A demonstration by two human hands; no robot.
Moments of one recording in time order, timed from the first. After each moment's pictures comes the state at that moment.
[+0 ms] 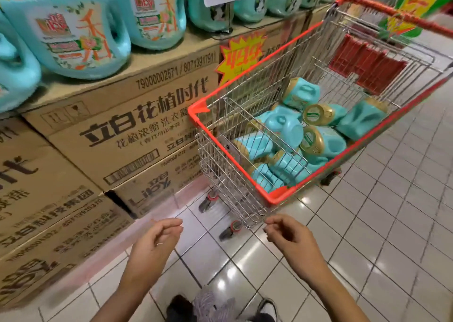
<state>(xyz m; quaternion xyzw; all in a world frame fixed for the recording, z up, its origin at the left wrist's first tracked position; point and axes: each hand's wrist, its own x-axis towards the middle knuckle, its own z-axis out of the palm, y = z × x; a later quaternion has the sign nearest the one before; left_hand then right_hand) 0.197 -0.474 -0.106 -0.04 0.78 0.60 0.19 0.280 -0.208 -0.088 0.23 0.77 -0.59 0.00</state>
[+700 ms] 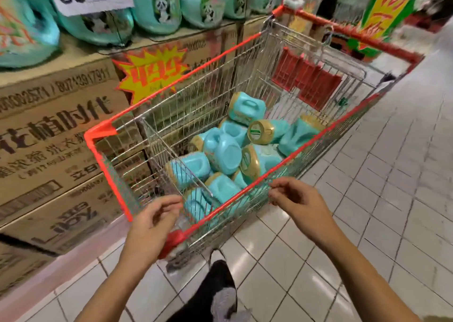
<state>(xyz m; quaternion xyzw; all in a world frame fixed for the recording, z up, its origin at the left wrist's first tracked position) 0.150 -0.169 -0.090 0.03 0.75 0.65 0.13 0.225 0.099 -0.048 0.18 0.79 -0.58 -0.07</state>
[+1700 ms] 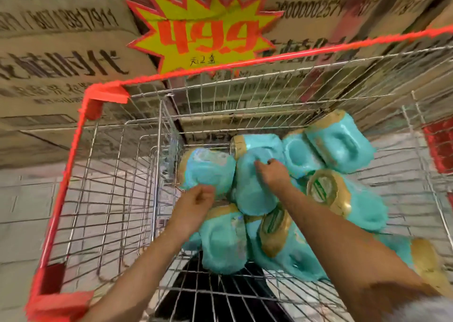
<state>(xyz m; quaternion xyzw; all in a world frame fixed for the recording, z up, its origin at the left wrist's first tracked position) -0.047 0.003 -0.191 -0.31 0.76 0.55 0.14 -0.192 0.176 -0.267 0.07 0.92 -0.26 0.29</state>
